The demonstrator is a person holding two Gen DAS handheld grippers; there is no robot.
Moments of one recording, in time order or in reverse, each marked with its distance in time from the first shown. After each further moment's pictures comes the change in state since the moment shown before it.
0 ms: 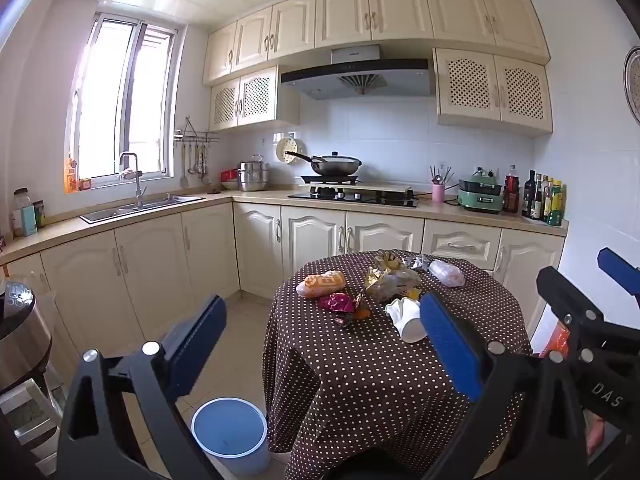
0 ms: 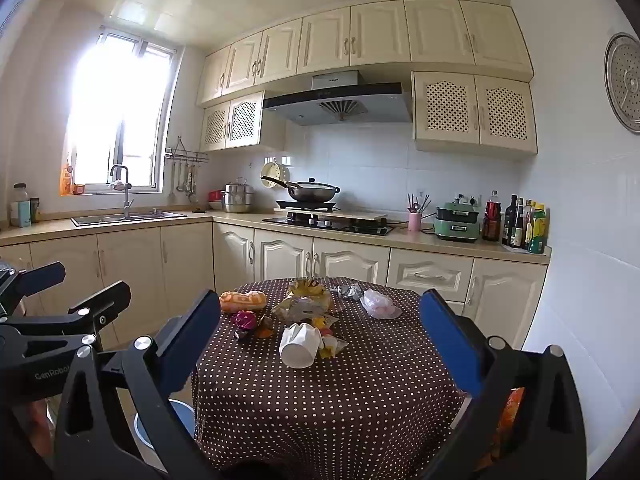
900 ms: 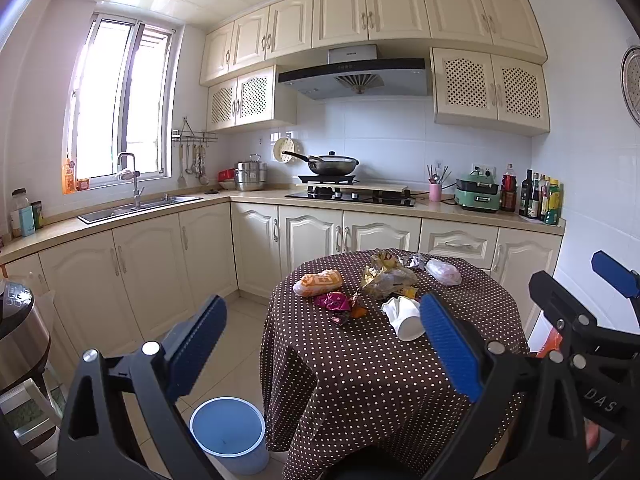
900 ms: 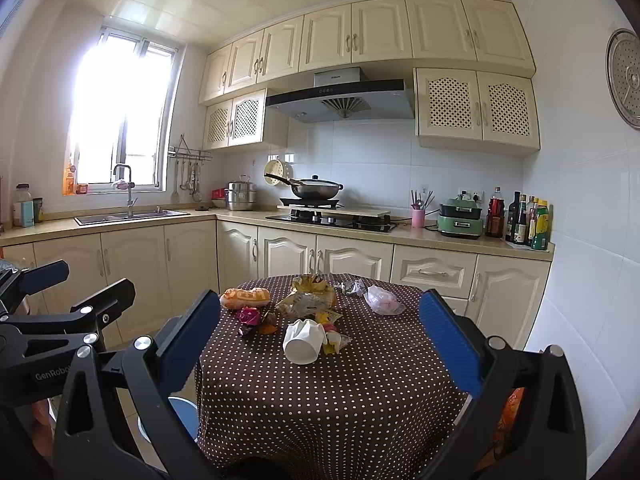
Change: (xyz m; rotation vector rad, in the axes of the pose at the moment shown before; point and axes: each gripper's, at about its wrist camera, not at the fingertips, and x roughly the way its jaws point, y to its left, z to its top) left arm 0.000 -0.003 0.000 0.006 0.001 -0.006; right arm 0.002 0.002 -0.005 0.008 0.004 0.012
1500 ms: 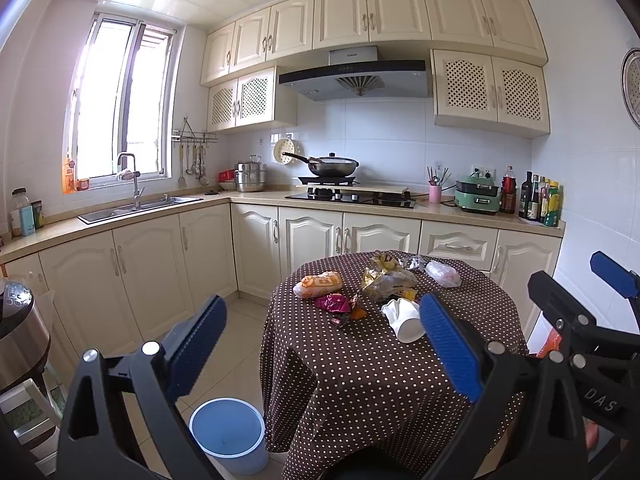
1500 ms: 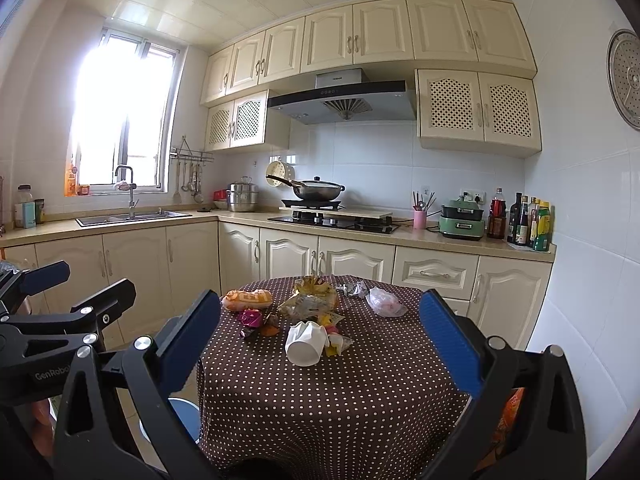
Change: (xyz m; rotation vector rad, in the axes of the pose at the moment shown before) left arm -0.003 0.001 0.003 -0.006 -0.004 -0.002; right arm 0.001 0.000 0.000 0.000 -0.006 0.008
